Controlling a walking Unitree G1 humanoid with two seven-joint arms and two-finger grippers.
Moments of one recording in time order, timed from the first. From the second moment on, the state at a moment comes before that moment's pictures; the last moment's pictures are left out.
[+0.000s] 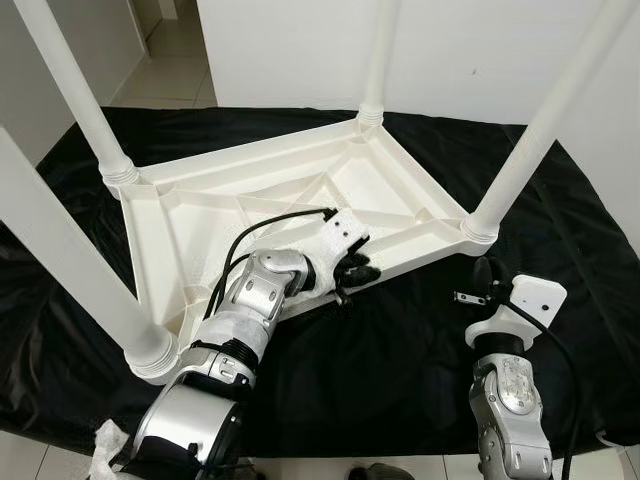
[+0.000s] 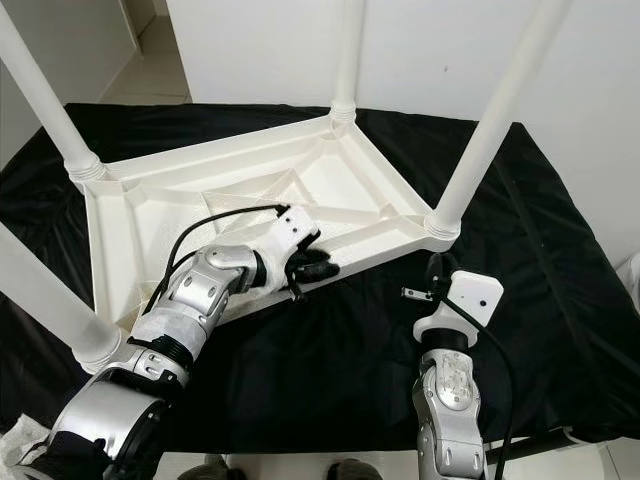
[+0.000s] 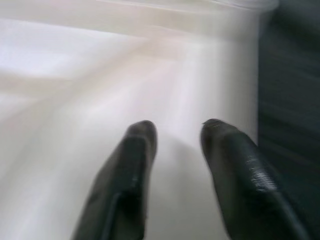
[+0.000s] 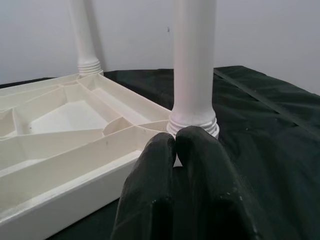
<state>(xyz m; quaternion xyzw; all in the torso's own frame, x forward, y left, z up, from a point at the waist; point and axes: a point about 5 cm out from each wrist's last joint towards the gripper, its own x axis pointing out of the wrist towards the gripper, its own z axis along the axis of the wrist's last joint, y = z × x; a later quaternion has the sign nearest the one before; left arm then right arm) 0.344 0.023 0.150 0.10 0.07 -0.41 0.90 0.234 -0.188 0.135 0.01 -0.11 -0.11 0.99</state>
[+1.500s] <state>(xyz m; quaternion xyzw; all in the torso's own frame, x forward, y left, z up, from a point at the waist) 0.289 0.145 0.140 0.19 0.09 -0.50 0.84 0.239 -0.183 0.131 0.01 -0.10 -0.09 0.99</state>
